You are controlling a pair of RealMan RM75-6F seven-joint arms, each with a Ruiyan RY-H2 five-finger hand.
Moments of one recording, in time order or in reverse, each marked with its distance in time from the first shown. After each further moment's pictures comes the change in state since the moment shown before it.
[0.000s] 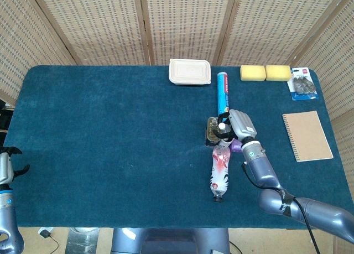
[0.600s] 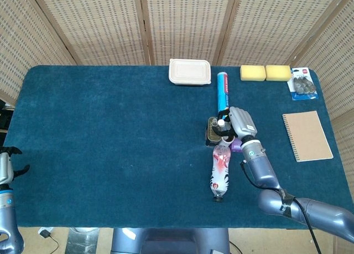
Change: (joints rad) left arm 0.000 0.000 0.000 0.000 0.000 0.000 0.000; right arm 0.011 0.019 0.013 -0.050 0.036 0.048 -0.034
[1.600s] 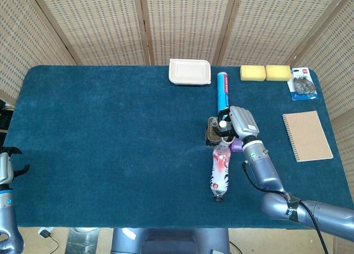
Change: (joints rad) left arm 0.000 0.000 0.000 0.000 0.000 0.000 -0.002; right arm 0.016 0.080 0.004 -0.133 0.050 0.048 -0.081
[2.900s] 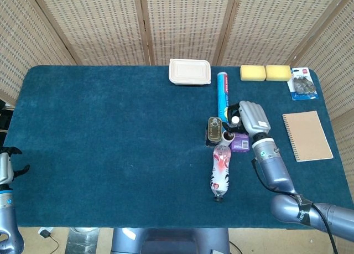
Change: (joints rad) left arm 0.000 0.000 0.000 0.000 0.000 0.001 0.001; right arm -0.020 0.101 0.008 -0.071 -0.010 0.037 -0.040
